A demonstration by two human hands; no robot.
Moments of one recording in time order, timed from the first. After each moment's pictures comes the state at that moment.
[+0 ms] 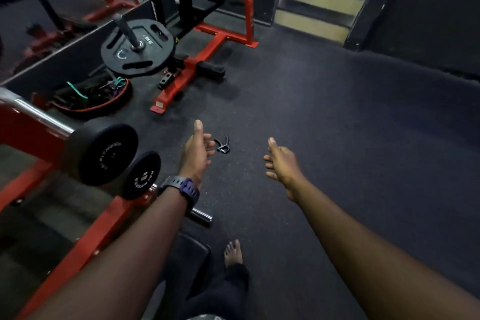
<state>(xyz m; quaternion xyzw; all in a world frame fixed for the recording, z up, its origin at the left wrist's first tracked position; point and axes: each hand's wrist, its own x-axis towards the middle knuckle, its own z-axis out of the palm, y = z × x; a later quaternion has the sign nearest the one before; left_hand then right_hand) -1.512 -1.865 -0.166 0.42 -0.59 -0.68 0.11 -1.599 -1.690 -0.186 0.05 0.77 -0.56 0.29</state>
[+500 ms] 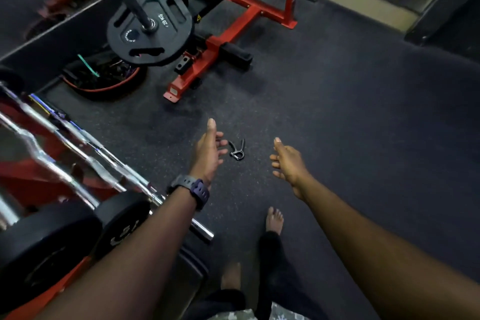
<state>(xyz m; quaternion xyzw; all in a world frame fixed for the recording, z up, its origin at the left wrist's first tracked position) -1.710 -1.973 -0.218 0.48 -0.55 -0.68 0.10 -1.823 -1.824 -0.250 0.02 0.78 -0.49 0.39</state>
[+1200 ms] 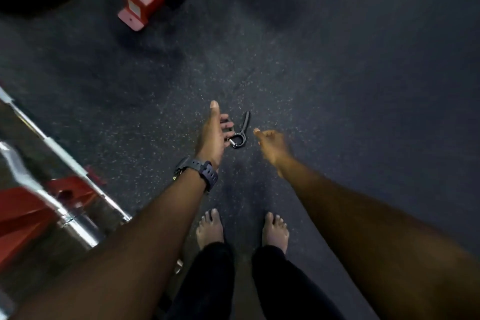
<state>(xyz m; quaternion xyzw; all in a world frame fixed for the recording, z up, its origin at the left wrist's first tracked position) -1.946 -2.095 -0.658 0.57 -0.47 -0.67 0.04 -2.037 -1.995 -0.709 -0.01 0.82 -0.32 0.47</state>
